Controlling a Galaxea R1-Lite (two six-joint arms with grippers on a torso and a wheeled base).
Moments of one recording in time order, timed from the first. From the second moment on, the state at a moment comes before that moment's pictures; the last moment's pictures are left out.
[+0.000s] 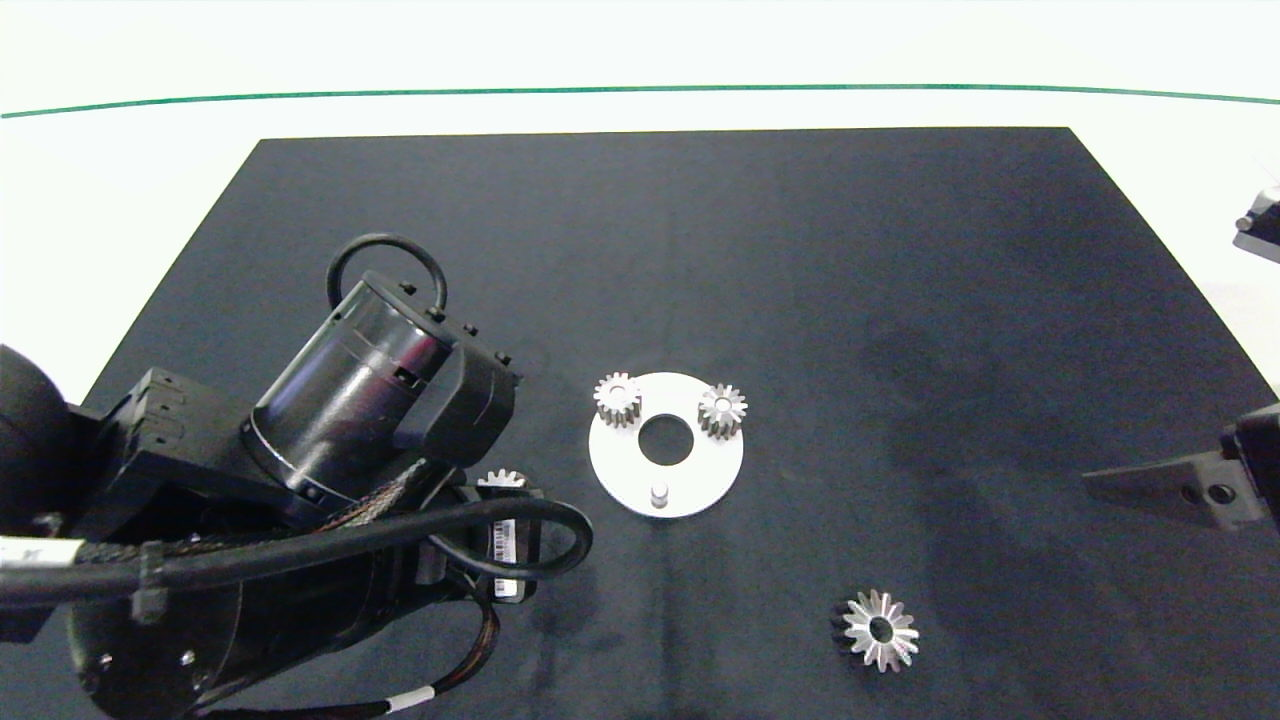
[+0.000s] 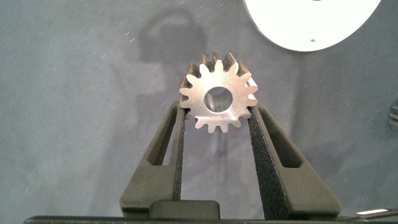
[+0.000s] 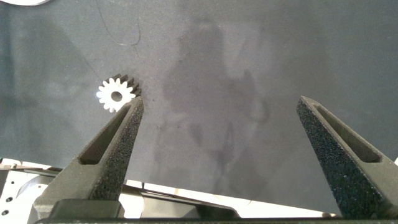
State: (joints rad) left arm -0.89 1.52 -1.14 0.46 0.48 -0.61; right arm 0.60 1.30 -1.42 0.94 -0.38 0.20
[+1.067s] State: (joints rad) left arm -0.99 1.74 -1.43 0.55 0.49 -0.49; right arm 0.32 1.21 -1.42 0.88 -0.33 0.06
